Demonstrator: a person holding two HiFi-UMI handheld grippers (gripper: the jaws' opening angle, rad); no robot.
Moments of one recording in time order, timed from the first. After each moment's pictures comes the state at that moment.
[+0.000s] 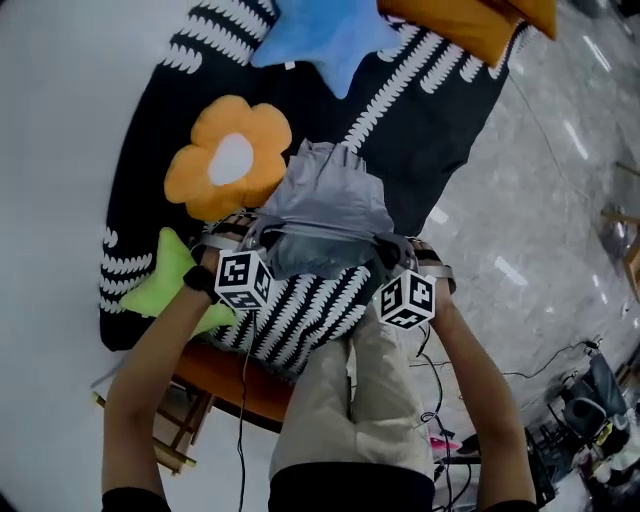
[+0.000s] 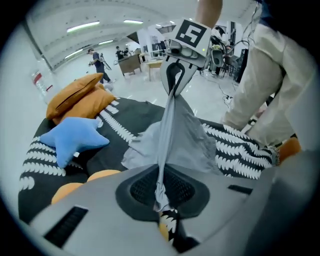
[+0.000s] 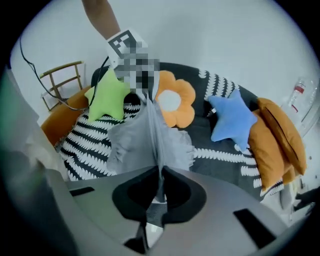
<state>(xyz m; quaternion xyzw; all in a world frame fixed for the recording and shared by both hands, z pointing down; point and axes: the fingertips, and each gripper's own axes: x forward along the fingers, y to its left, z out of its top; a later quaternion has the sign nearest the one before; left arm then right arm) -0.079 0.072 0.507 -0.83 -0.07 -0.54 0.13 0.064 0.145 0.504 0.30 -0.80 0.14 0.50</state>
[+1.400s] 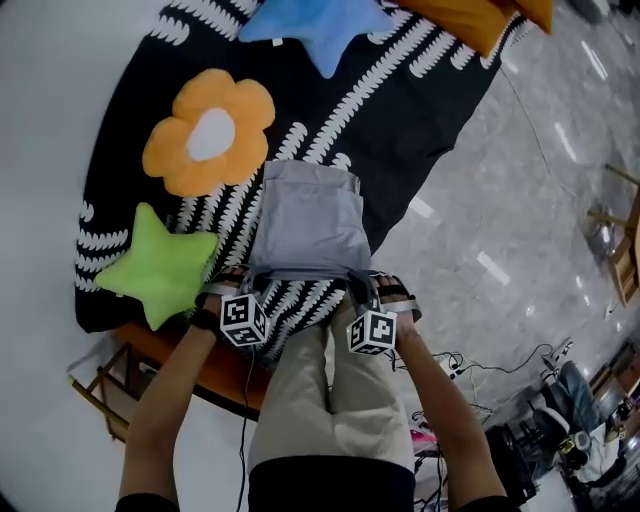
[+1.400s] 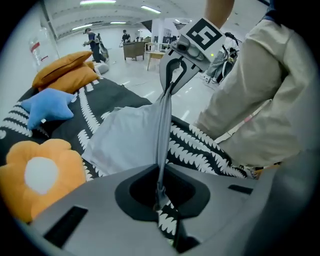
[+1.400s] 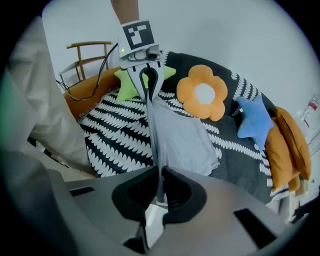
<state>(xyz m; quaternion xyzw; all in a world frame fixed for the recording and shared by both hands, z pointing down) -0.121 0.236 0.561 -0.81 -0.08 -0.59 0.01 0.031 0.277 0.553 0.23 -0.80 0.10 0.54</state>
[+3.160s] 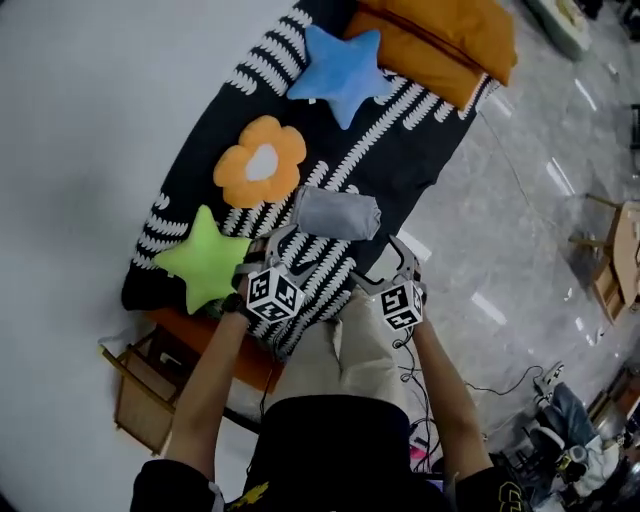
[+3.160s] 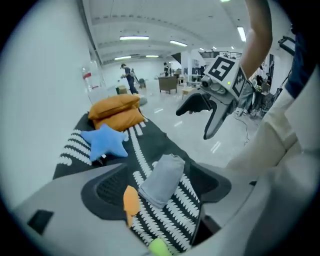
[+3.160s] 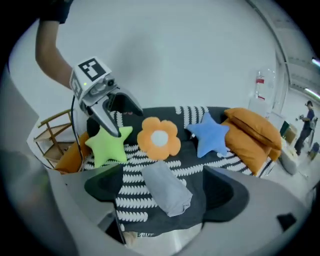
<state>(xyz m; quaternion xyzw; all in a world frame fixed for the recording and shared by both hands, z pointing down) -0.051 0.130 0.307 -0.89 0.12 -0.44 0.00 0.061 0.170 0.320 0.42 -0.82 0.19 0.34</state>
